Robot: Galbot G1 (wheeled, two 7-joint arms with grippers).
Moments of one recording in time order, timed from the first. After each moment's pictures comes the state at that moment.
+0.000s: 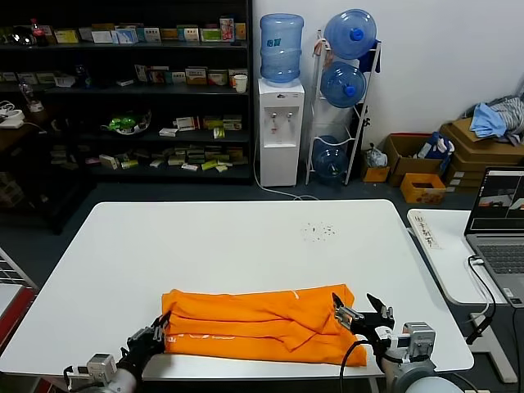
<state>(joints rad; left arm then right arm) 1.62 -1.05 -0.49 -1.95 -0.63 0.15 -0.09 -1.54 0.95 0.38 2.30 0.82 -0.47 0.50</state>
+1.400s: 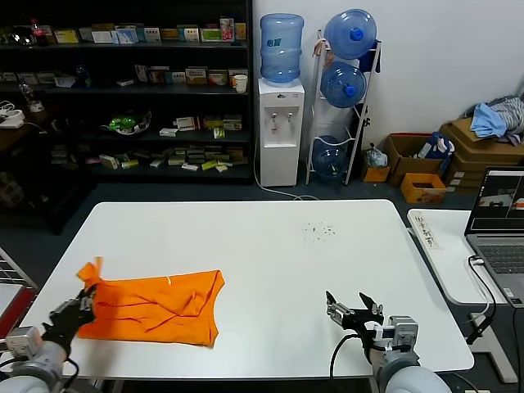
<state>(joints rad) 1.65 -1.02 -0.81 -2.03 -0.75 0.28 -0.14 -1.46 1.00 0.31 2.20 0.81 -0.47 0.51</state>
